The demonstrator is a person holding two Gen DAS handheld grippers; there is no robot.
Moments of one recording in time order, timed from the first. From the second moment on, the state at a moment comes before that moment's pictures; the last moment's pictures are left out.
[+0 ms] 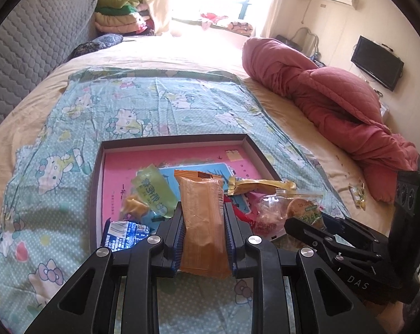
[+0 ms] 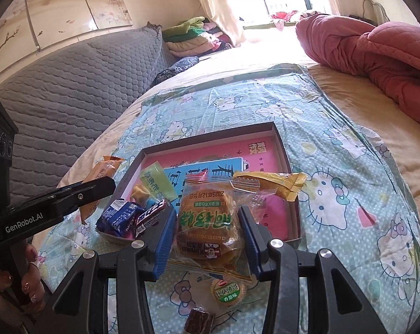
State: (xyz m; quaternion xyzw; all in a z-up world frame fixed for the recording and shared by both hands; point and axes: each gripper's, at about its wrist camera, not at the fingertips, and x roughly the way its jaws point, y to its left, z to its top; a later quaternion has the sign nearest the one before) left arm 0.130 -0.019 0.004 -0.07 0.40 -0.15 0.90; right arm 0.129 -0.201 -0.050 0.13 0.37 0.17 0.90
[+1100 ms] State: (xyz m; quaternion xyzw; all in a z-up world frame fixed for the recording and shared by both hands) left arm 0.169 -0.014 -0.056 -0.09 0.44 -0.18 0.88; right arm 0.171 -0.170 -0.063 0.11 0.41 0.13 0.90
